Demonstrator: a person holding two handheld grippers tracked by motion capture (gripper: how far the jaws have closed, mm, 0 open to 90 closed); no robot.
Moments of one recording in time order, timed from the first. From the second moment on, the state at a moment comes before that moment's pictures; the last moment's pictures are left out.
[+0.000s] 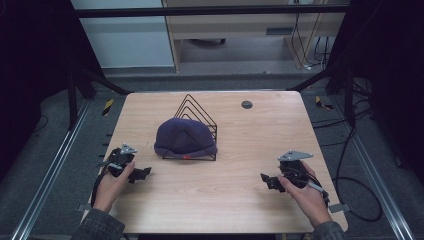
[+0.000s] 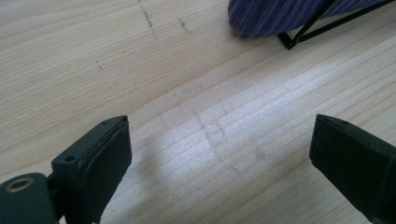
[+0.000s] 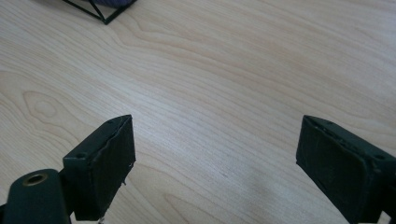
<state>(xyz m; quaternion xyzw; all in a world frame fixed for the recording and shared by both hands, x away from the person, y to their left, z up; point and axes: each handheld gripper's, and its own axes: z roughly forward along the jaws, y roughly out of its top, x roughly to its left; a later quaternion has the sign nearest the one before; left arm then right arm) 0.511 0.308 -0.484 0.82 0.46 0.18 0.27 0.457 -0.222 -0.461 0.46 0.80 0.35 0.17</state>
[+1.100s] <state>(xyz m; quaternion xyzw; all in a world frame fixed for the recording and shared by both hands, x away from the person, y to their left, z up) 0.512 0.301 -0.494 0.84 0.46 0.15 0.25 0.478 -0.228 -0.507 0.51 0.77 0.32 0.20</state>
